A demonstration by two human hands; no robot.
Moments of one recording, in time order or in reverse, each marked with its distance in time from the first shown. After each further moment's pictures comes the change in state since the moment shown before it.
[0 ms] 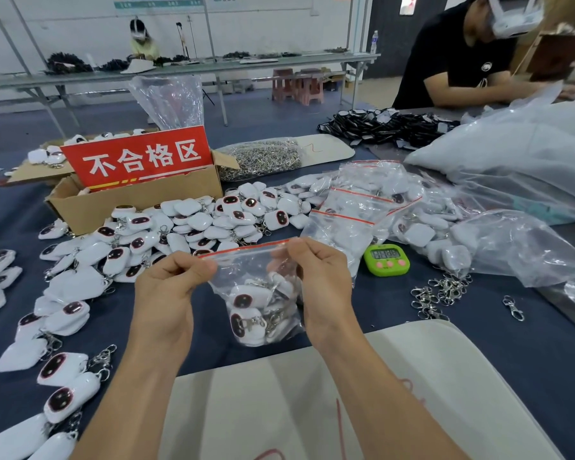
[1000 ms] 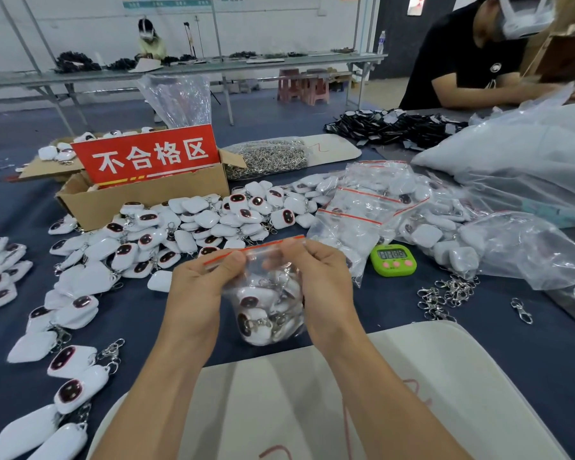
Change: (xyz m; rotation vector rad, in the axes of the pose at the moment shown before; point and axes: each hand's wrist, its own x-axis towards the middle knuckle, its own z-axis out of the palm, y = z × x) left_hand -0.009 -0.005 0.023 0.018 -0.071 -0.086; right_hand -0.003 0.007 0.005 -0.008 -0.110 -0.047
